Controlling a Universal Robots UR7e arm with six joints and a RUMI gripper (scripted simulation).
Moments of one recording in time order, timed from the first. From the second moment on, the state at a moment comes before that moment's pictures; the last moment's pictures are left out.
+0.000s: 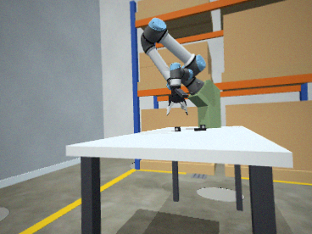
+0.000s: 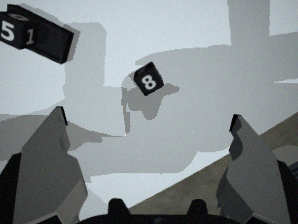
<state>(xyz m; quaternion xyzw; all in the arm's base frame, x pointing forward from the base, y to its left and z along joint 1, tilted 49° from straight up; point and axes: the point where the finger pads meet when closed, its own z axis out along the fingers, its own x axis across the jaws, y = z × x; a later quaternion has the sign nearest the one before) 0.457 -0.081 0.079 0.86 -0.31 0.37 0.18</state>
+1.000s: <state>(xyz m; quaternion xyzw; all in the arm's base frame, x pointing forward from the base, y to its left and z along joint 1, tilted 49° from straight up) 0.456 -0.086 0.076 0.91 -0.05 0.31 0.27</state>
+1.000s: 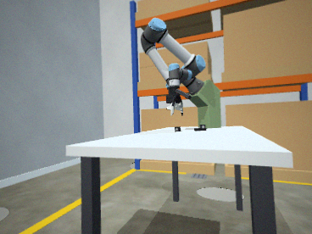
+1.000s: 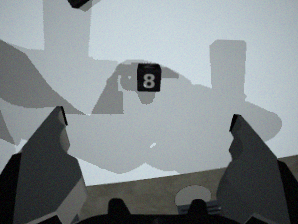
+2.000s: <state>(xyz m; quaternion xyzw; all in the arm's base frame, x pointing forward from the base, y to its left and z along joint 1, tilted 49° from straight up) 0.456 -0.086 0.076 0.91 -0.04 0.31 0.27</state>
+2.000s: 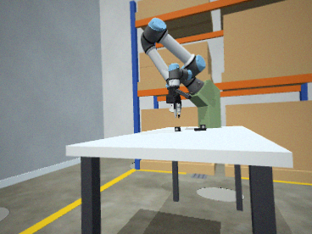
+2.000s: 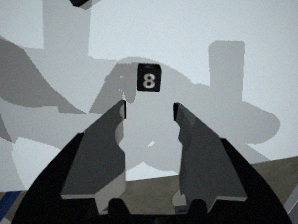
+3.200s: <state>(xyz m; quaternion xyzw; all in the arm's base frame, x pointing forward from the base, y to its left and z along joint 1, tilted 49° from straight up) 0.463 -0.093 0.067 0.91 -0.04 0.30 0.28</state>
